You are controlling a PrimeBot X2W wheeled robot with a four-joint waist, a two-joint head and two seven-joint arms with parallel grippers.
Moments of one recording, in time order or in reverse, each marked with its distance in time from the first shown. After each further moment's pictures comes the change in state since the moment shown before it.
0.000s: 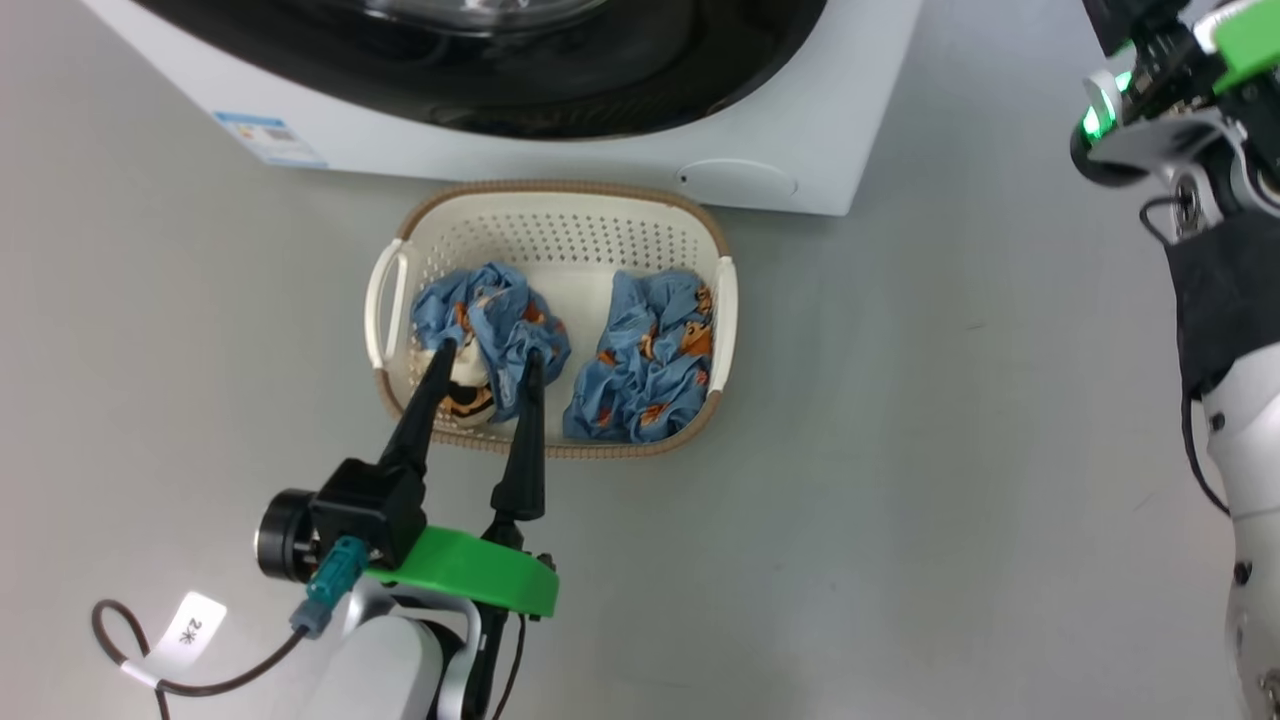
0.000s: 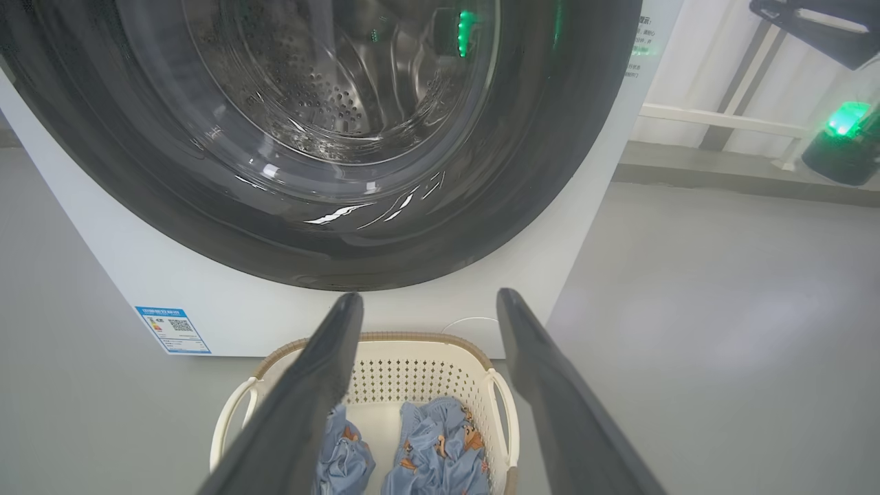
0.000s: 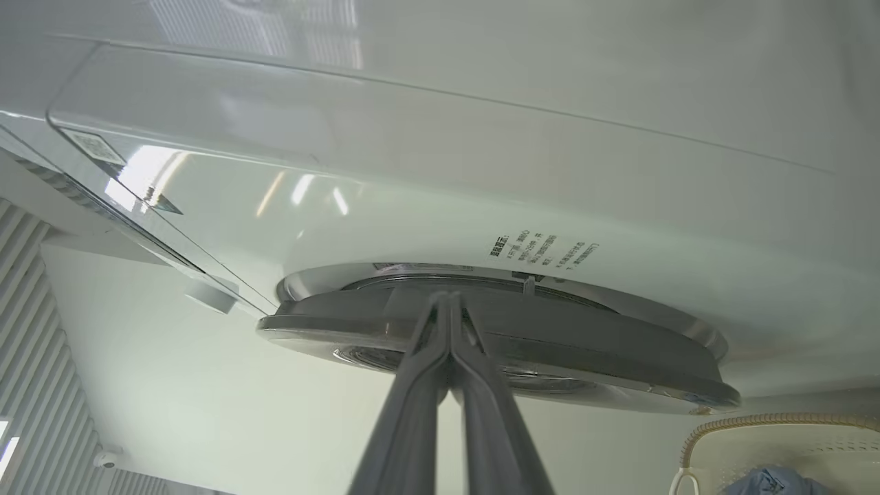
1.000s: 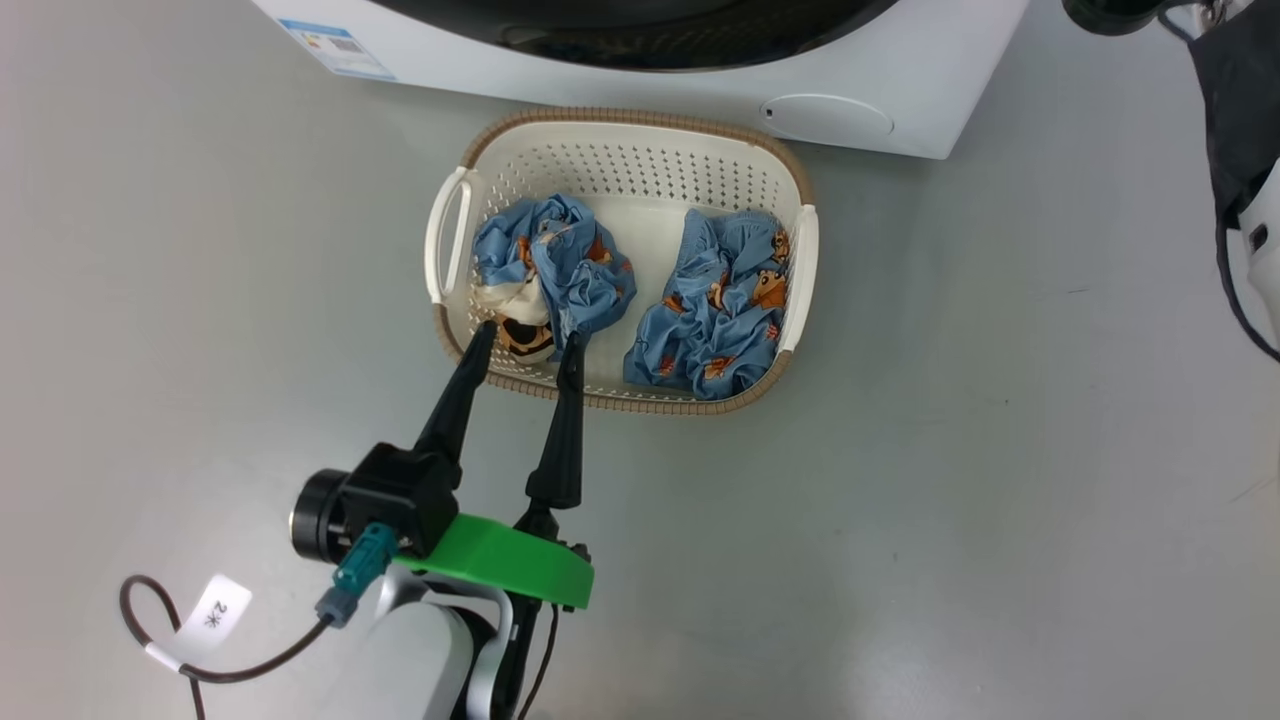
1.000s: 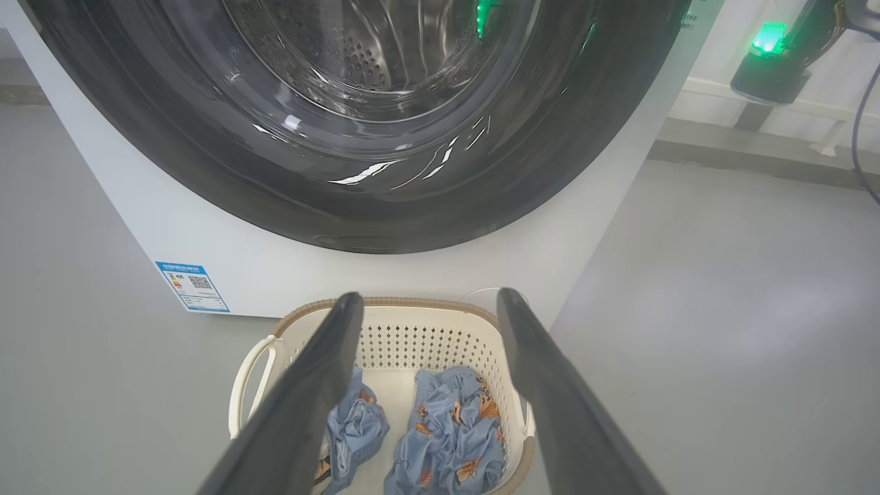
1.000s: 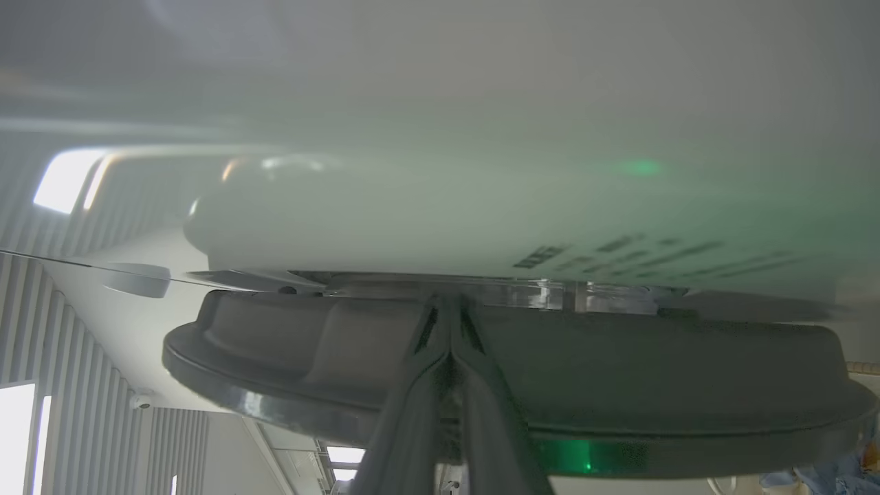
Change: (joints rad) left arm -0.038 -0.004 -0.075 -0.021 -0.052 0.027 0.000; right arm -0.430 0.028 0.138 0.422 0.024 0.000 0.167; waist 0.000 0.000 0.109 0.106
